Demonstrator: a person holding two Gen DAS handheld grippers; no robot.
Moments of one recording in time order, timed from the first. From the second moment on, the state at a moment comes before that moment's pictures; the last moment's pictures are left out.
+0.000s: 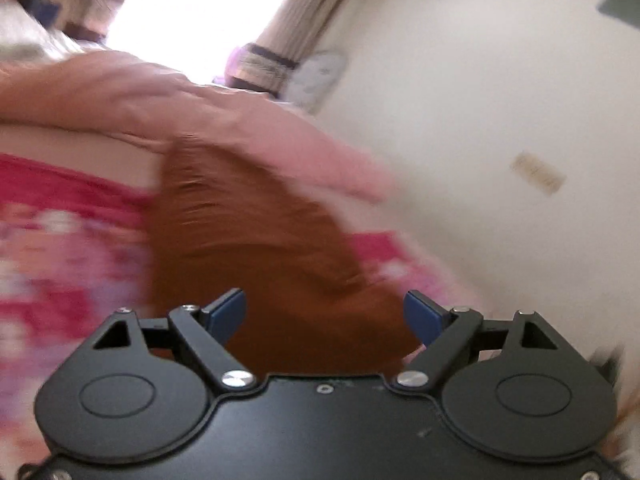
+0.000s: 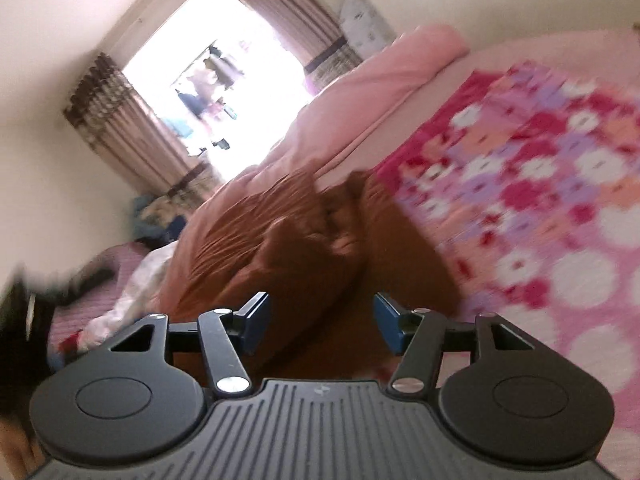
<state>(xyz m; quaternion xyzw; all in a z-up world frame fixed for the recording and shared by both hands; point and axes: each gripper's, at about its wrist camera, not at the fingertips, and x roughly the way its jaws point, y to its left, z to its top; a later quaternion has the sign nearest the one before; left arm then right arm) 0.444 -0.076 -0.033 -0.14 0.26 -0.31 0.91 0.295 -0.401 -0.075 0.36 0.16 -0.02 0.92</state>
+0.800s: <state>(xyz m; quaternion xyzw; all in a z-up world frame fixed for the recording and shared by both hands) 0.476 -0.062 -0.101 -0.13 0.31 -0.19 0.92 0.348 -0.407 -0.027 0.44 0.11 0.02 0.89</state>
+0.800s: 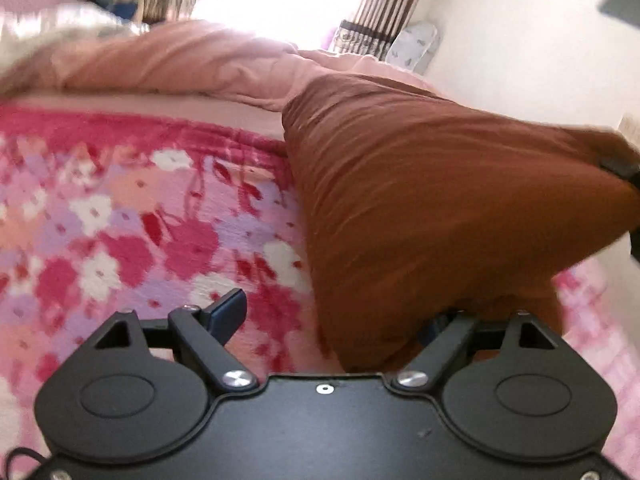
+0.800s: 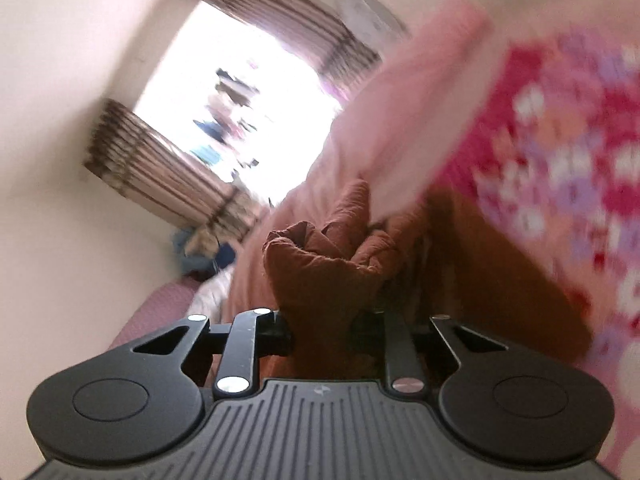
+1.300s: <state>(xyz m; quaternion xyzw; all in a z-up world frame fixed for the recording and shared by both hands) 0.490 -0.068 -0.121 -0.09 0.34 -0.19 0.92 0.336 -0.450 -0.140 0.51 0.13 -0.02 0.85</state>
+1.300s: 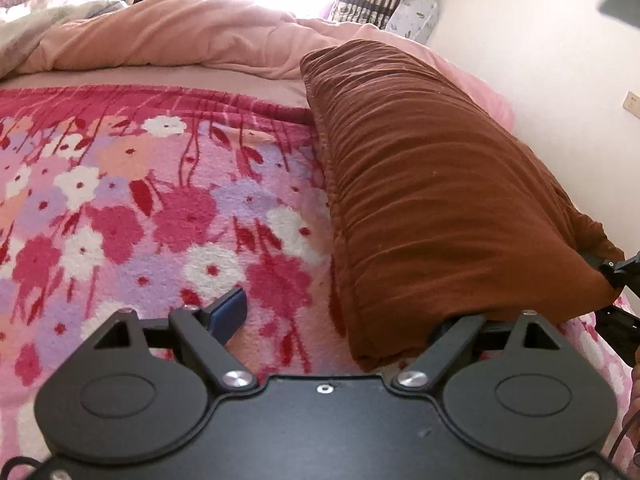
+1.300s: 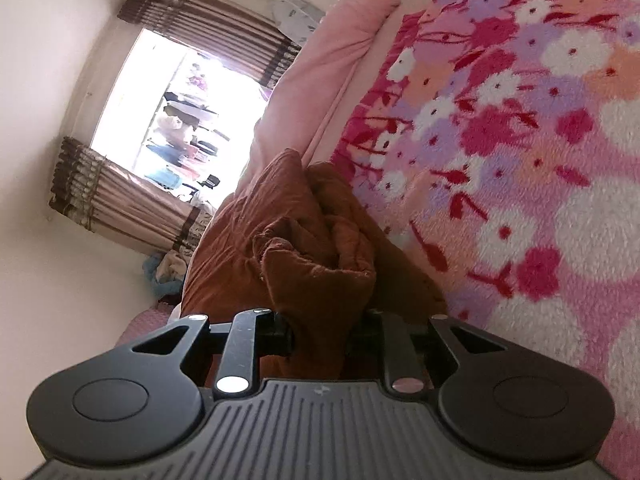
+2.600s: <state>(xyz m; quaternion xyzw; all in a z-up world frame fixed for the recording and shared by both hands) 0.511 -0.090 -0.068 -0.10 0.35 -0.27 0.89 0.346 -0.411 -0.078 0.29 0.21 -0.04 0.93</state>
